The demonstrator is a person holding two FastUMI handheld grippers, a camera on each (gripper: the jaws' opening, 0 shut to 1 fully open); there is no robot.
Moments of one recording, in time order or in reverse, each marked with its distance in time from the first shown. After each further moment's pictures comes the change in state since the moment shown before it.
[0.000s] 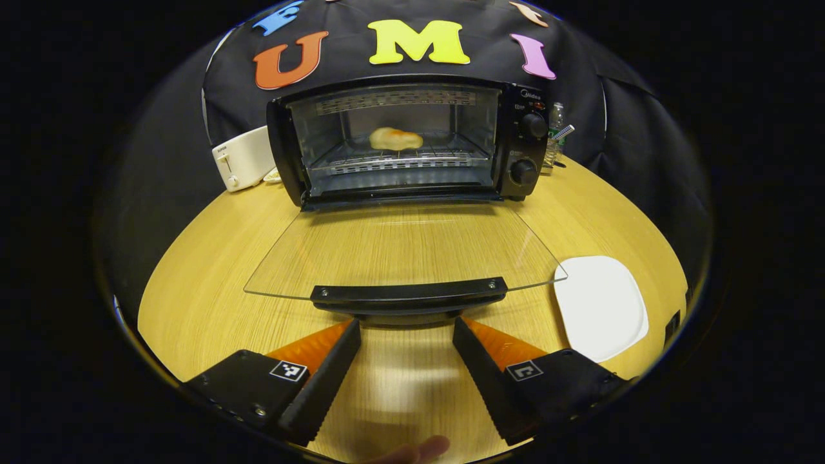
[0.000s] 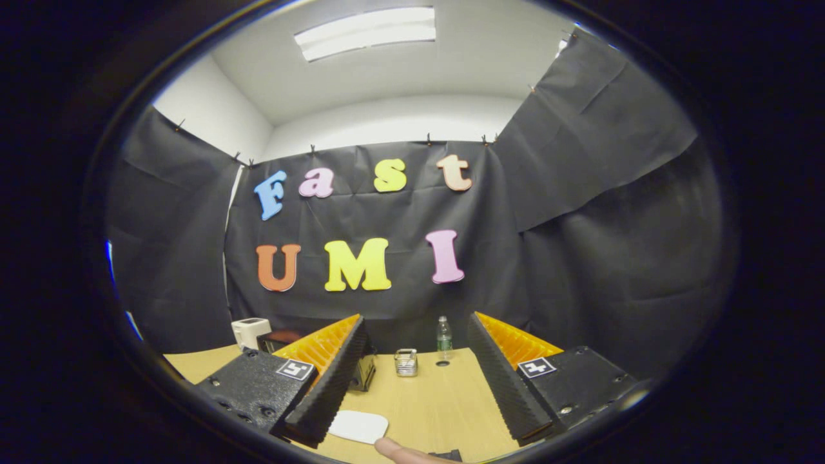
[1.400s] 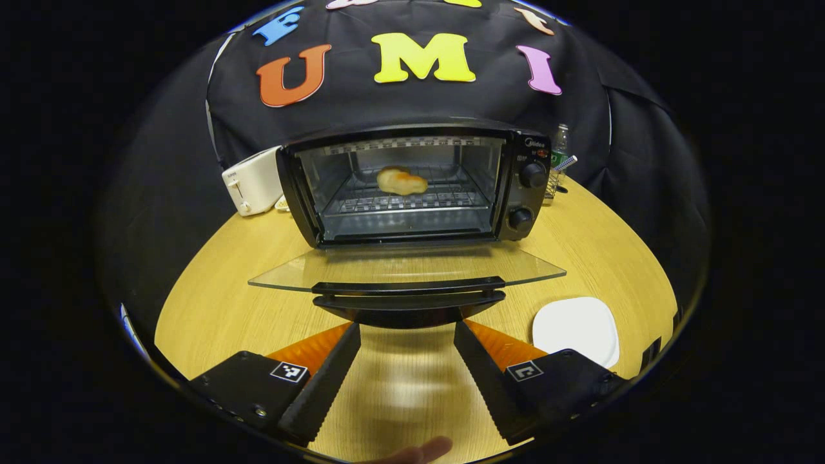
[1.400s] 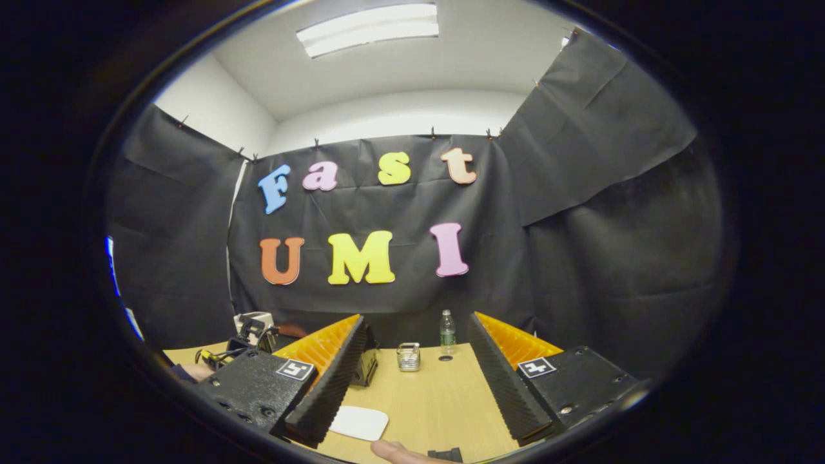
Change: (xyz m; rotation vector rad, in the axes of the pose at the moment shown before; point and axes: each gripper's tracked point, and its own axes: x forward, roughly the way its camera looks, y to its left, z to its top) left arm -0.033 0.003 0.069 0.016 -0.065 0.052; right arm 0.006 0.006 -0.021 -0.013 0.040 0.038
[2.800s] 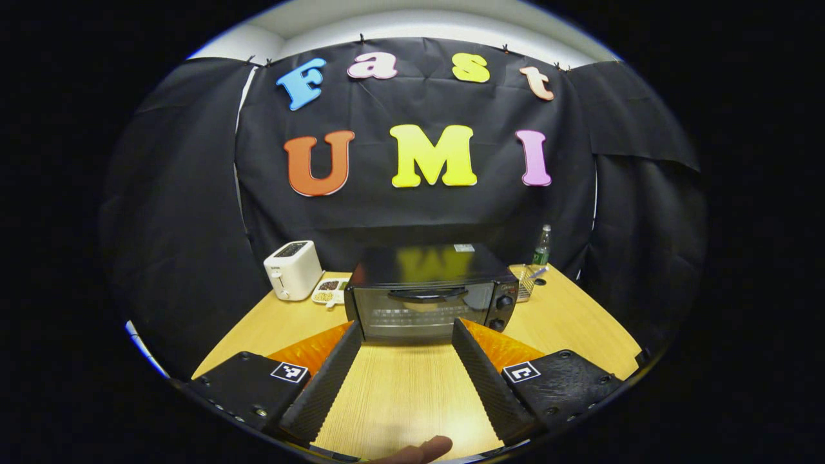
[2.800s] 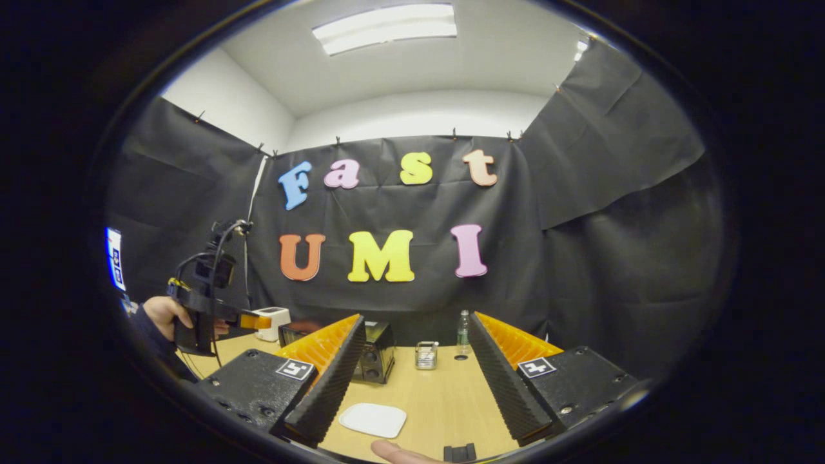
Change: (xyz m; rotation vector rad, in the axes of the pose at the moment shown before) left arm -0.163 0.050 0.142 -0.061 -0.412 -0.008; right arm -0.013 0.040 0.013 -0.018 0.006 0.057
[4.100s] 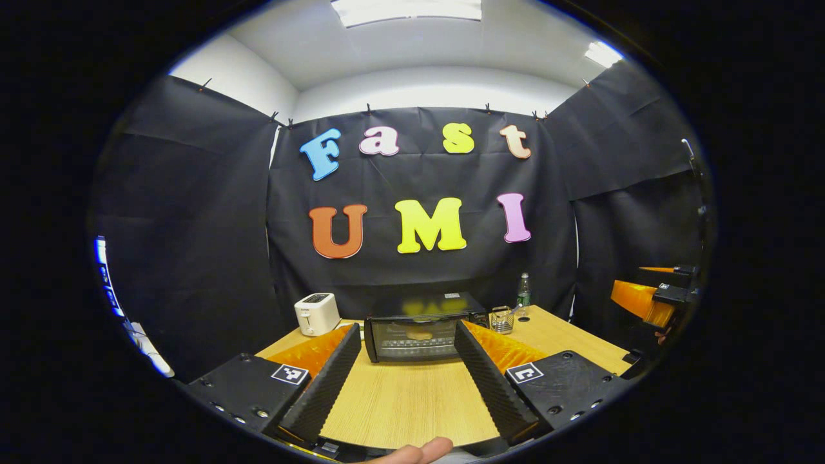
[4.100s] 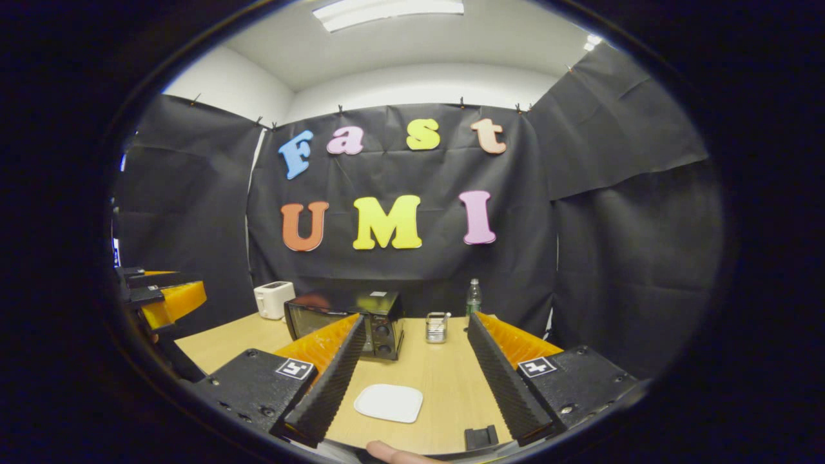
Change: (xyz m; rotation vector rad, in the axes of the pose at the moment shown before) left arm -0.150 -0.011 -0.001 0.046 -0.272 0.017; right arm 0.013 0.035 -0.040 -0.004 0.170 -0.013
